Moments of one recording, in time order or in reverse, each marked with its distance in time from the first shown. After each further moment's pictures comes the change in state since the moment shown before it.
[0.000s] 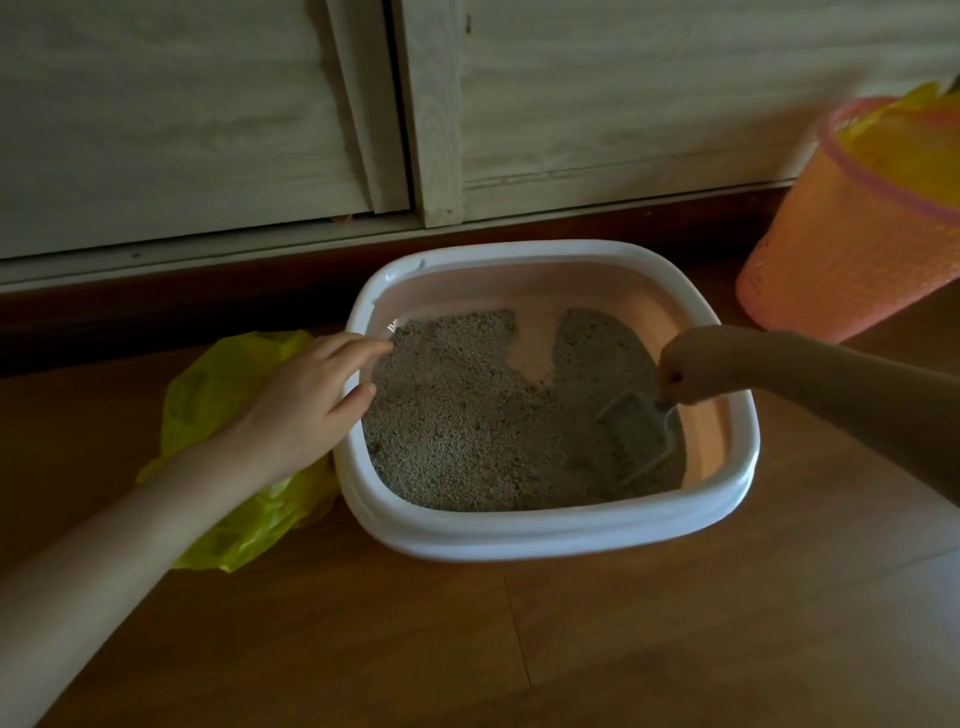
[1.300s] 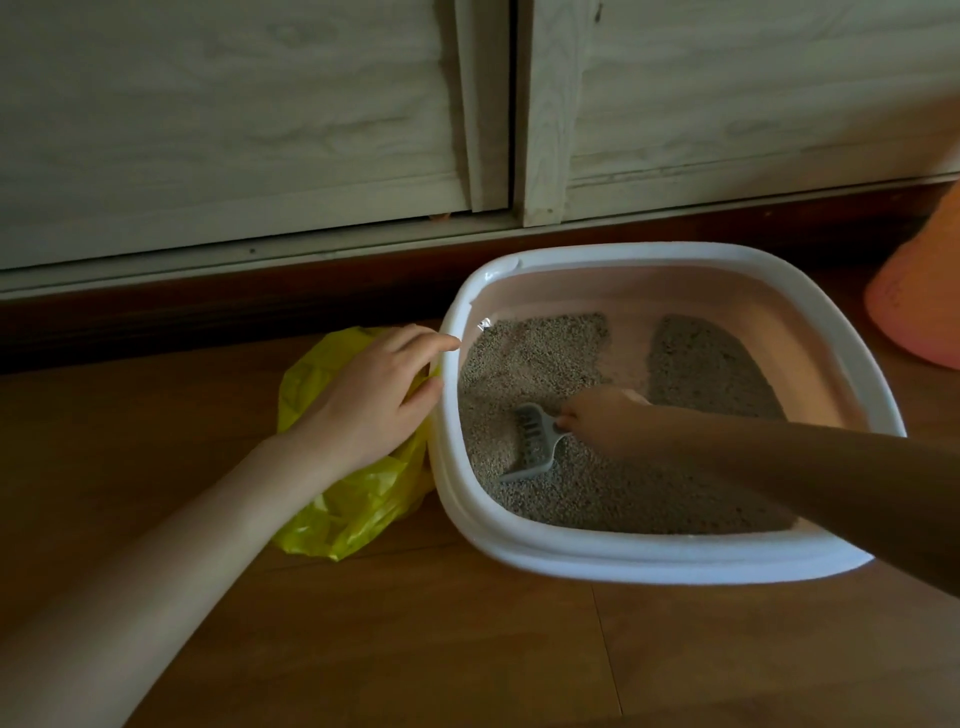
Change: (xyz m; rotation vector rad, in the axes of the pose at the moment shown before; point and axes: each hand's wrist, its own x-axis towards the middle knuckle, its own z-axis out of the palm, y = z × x) left_hand -0.009 -0.028 -0.019 0.031 0.029 -0.018; right_hand 0.094 -0.177 0.001 0.247 0.125 -0.086
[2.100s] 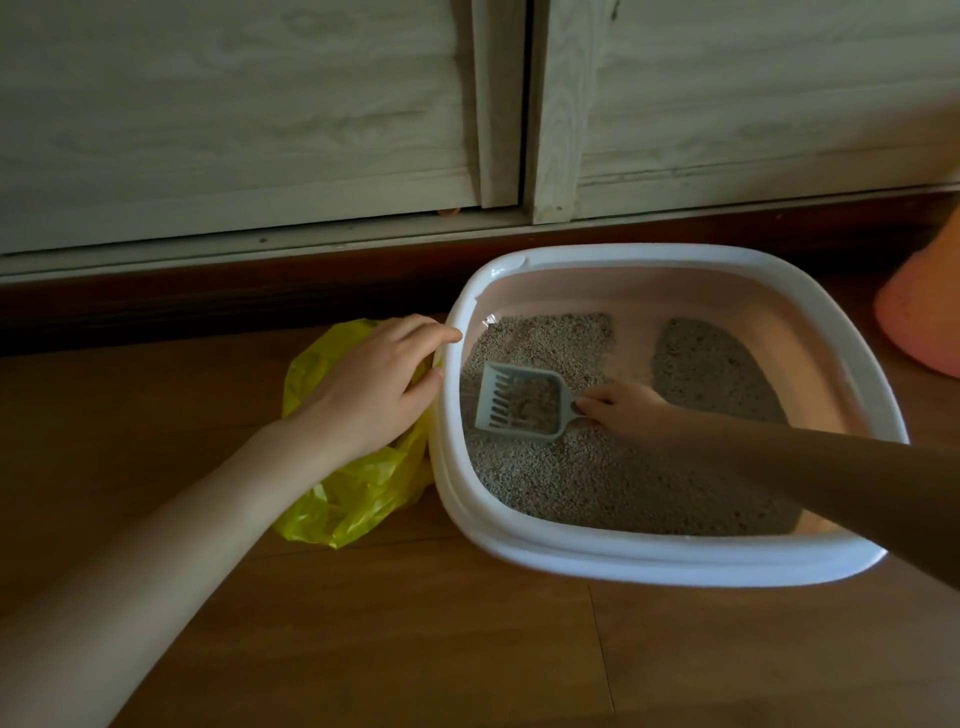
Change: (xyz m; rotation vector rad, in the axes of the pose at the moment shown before) left_hand -0.002 0.003 -0.004 0.013 0.002 -0.027; right_hand -0.007 0.027 0.008 0.590 0.078 0.038
